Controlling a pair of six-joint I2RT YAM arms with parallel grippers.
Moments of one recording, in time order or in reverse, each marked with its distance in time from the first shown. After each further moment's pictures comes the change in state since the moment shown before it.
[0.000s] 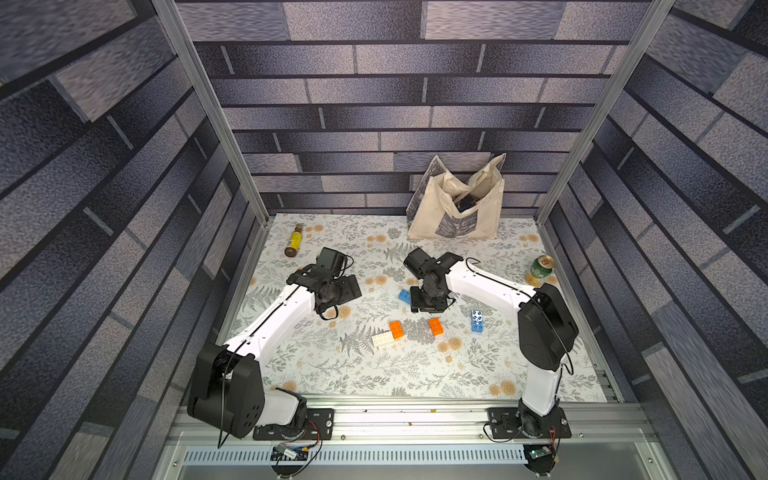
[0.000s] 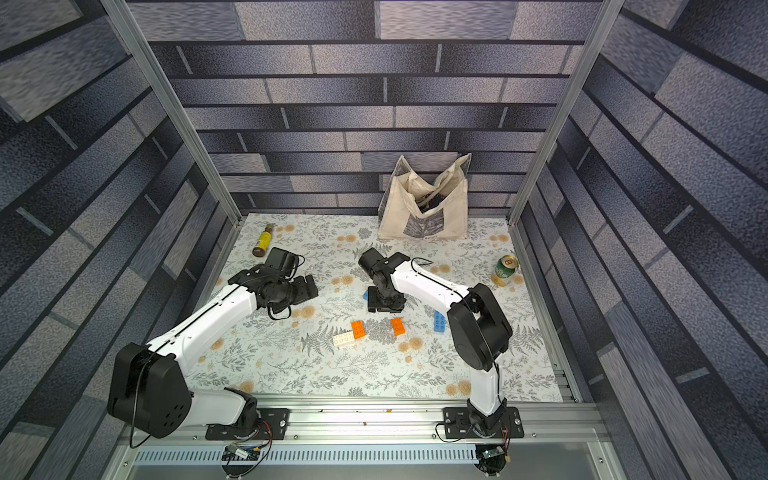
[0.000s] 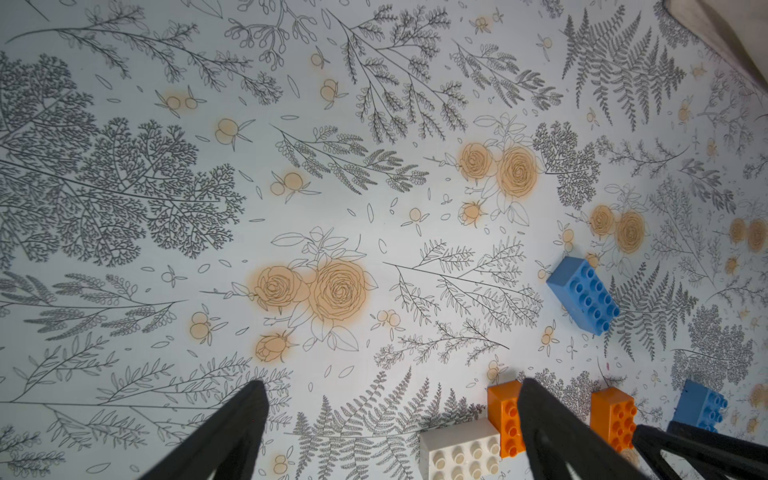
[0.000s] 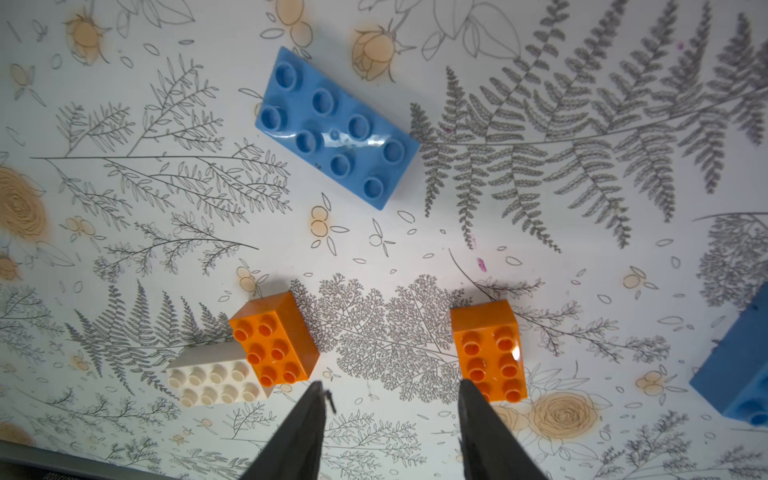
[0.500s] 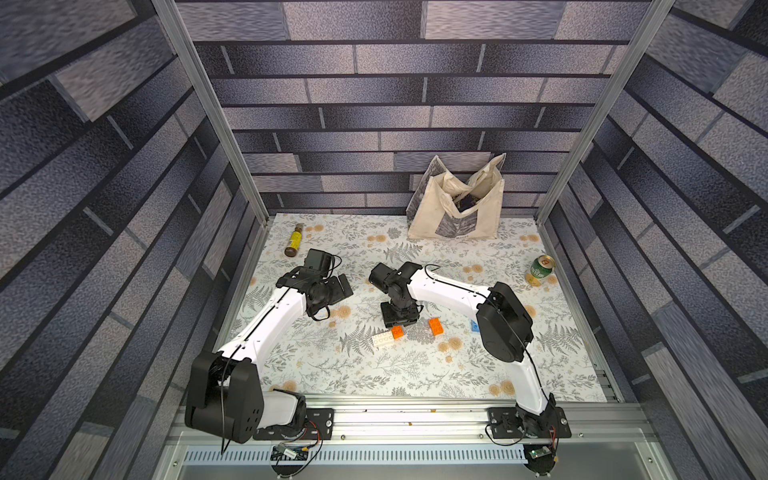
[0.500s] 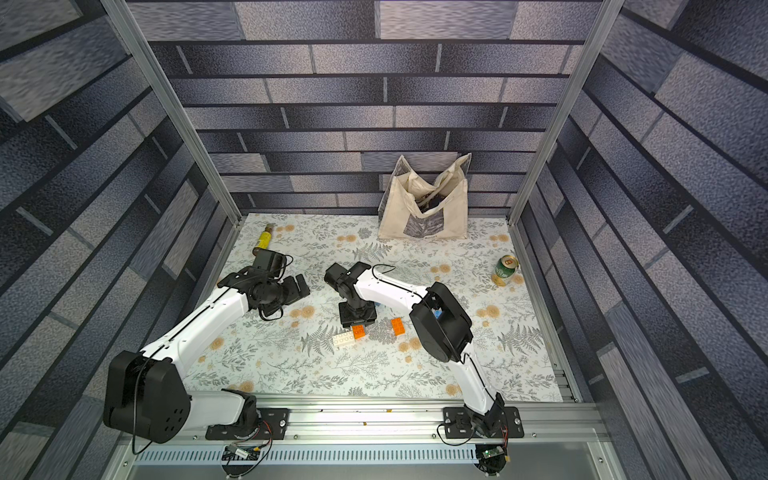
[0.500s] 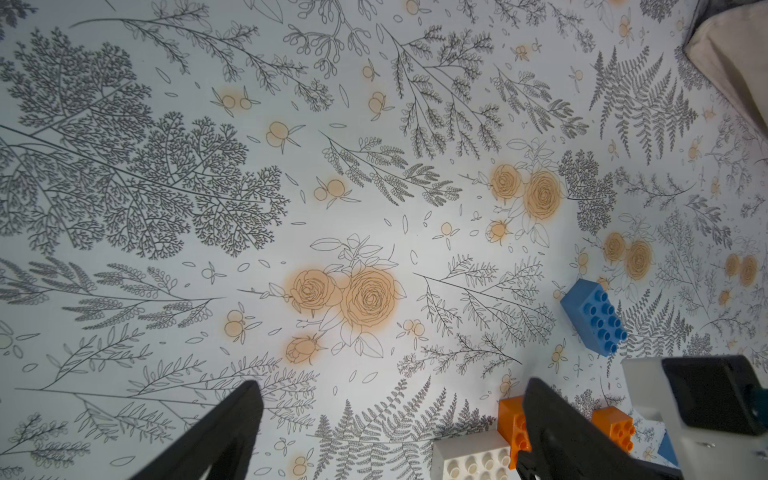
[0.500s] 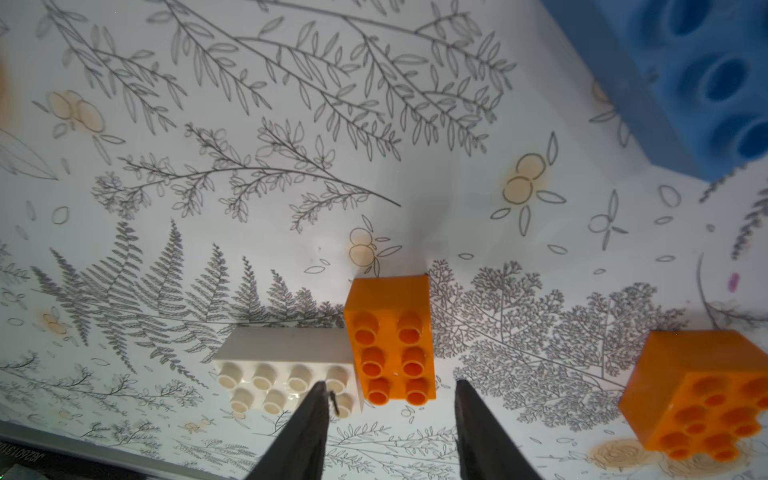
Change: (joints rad) left arm 0.084 -0.042 -0.050 0.011 0.034 0.000; right arm 0.140 0.231 0.217 -0.103 -0.038 -0.012
